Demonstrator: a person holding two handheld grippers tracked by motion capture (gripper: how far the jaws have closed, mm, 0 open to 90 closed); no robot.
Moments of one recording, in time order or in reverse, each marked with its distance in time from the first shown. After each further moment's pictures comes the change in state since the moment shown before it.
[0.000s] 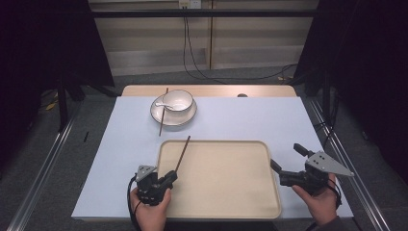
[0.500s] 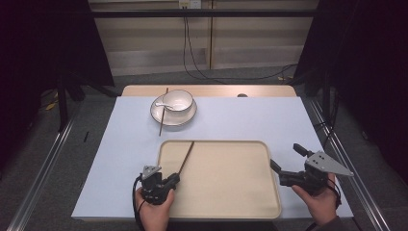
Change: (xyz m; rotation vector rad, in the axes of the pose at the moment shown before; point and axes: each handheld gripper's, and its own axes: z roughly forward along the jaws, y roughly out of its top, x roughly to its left) left arm 0.002 -0.004 0.013 0.057 0.023 0.012; right arm 0.000 -0.001 0.001 0.007 0.009 0.010
